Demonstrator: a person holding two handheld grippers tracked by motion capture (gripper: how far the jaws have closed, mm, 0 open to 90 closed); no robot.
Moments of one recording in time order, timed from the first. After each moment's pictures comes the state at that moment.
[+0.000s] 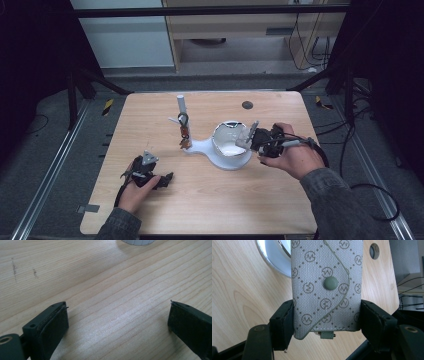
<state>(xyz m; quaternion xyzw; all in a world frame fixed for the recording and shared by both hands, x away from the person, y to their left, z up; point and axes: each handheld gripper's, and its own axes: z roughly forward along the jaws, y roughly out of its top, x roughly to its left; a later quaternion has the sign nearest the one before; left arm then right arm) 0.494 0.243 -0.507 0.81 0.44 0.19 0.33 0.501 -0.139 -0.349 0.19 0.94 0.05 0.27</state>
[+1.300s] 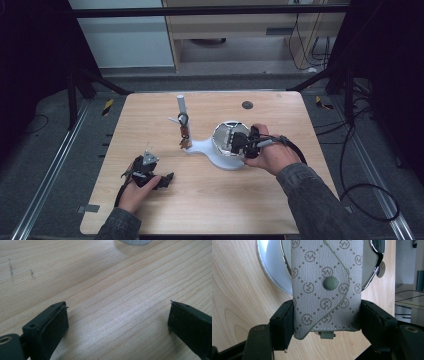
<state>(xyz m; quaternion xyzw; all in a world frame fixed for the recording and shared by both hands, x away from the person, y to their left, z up) 0.494 0.242 -0.507 0.82 0.43 0.19 0.33 0.518 -0.091 -0.377 0.14 0.95 0.01 0.28</state>
